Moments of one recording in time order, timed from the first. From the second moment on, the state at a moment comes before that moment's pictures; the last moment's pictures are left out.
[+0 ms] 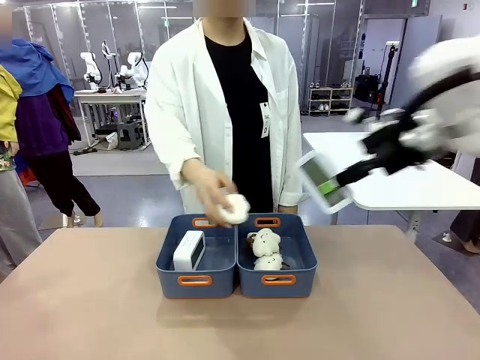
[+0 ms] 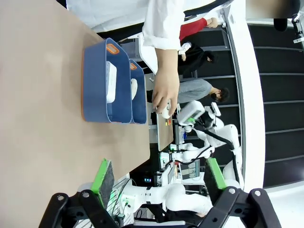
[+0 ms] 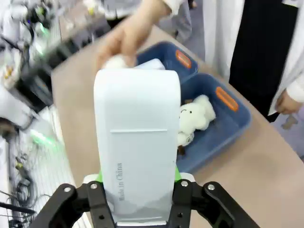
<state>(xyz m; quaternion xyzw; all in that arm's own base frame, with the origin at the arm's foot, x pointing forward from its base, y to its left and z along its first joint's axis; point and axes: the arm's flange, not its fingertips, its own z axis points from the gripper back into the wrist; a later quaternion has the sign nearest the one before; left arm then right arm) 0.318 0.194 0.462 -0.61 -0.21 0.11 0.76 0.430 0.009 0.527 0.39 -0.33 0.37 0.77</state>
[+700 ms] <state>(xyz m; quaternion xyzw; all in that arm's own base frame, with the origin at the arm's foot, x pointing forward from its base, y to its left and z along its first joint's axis) 0.318 0.193 0.461 -0.61 -0.21 0.11 0.76 0.331 -0.212 0.464 0.43 -0.38 0.24 0.78</state>
